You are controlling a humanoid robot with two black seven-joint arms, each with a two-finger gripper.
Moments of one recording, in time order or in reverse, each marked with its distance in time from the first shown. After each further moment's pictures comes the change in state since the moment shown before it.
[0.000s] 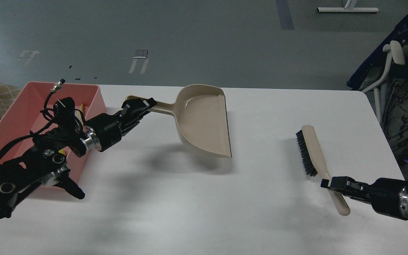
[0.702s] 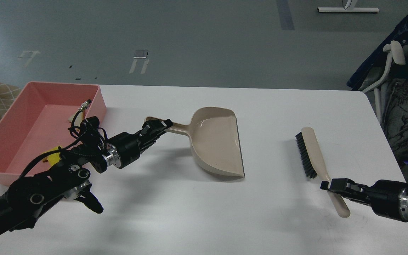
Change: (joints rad) left arm 0.017 -0.124 0.060 0.092 0.045 0.007 0.004; right arm -0.007 -0.001 0.001 0.003 0.000 0.000 0.000
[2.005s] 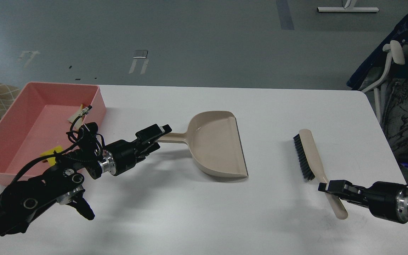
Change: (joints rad) left arm 0.045 0.044 0.007 -0.010 0.013 -0.069 -0.005; right arm -0.007 0.012 -0.001 -0.001 0.000 0.000 0.000
